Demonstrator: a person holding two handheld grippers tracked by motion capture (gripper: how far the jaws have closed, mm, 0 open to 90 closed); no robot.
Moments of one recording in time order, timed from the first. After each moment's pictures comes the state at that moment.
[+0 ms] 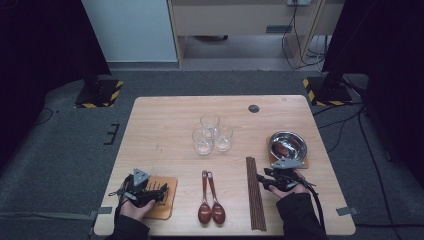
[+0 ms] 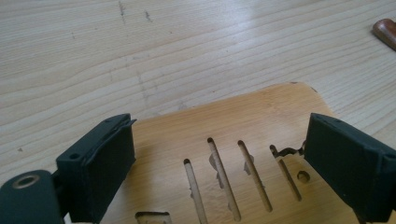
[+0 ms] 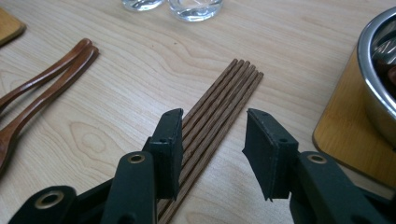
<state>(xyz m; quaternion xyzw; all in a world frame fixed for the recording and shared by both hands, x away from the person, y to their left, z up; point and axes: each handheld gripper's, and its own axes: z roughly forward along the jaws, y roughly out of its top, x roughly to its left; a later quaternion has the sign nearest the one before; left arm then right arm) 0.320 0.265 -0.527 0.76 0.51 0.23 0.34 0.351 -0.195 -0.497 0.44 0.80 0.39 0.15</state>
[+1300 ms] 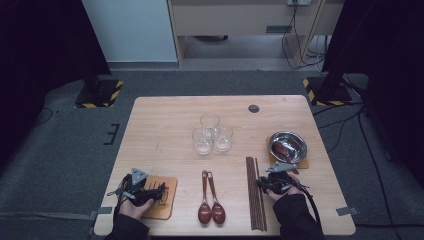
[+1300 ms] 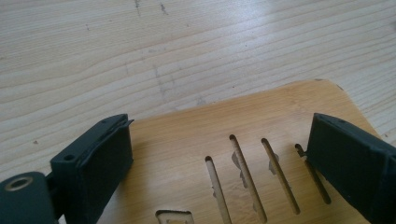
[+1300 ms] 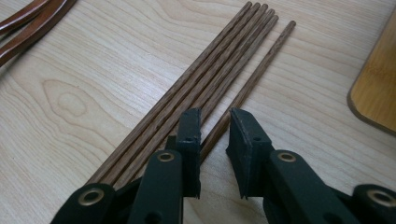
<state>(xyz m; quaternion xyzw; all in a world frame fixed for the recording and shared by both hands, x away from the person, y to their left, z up) 0.323 0.270 -0.531 0.75 0.52 0.23 0.33 0.353 -0.190 -0.522 0.44 0.82 0.34 0.12</state>
